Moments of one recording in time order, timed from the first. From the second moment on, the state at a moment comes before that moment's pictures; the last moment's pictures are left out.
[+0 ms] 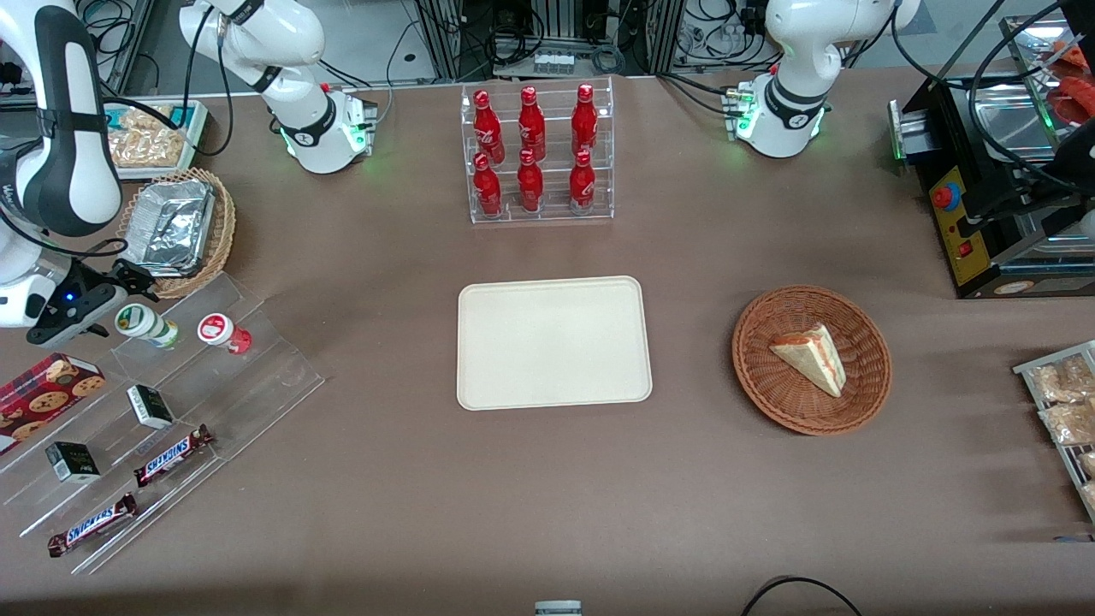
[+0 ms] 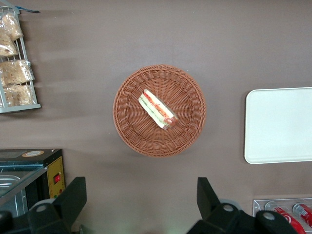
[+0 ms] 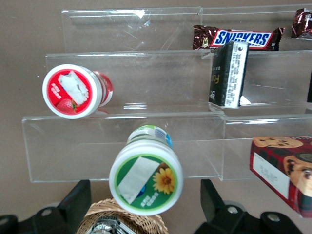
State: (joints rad) arm -0.19 0.00 -0.16 -2.20 -0.03 2.22 -1.03
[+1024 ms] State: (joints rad) arm -0.19 -0.02 -0.15 -2.20 -0.02 2.21 -1.04
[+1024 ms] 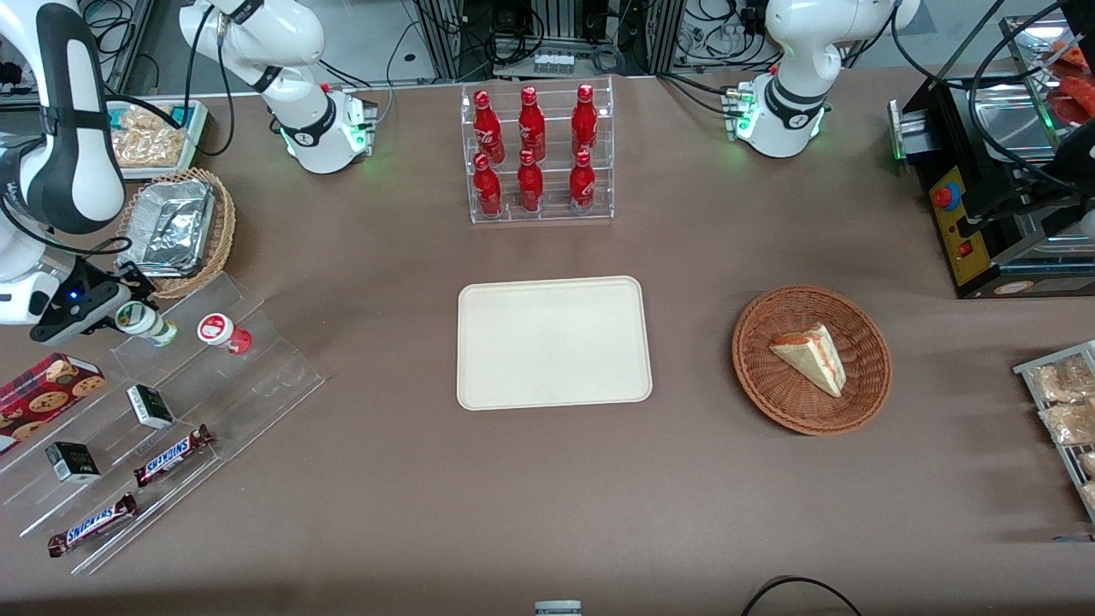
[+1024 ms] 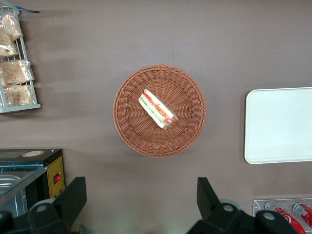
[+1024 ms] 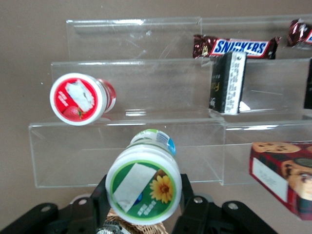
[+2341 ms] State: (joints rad) arm 0.32 -0.02 -0.11 -2.10 0.04 2.06 -0.27
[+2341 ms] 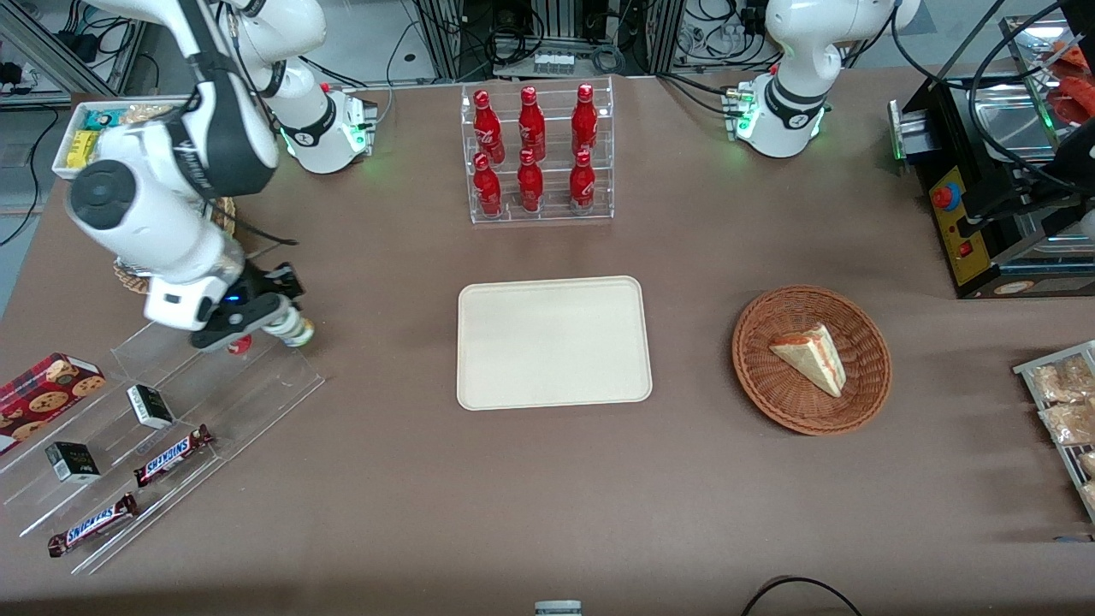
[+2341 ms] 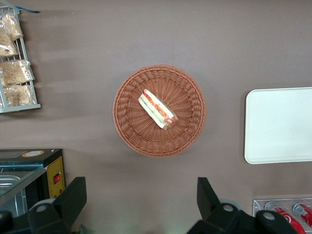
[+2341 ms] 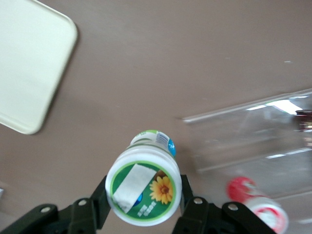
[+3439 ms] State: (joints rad) arm 0.72 0.39 -0.11 -1.74 0.07 2.08 0.45
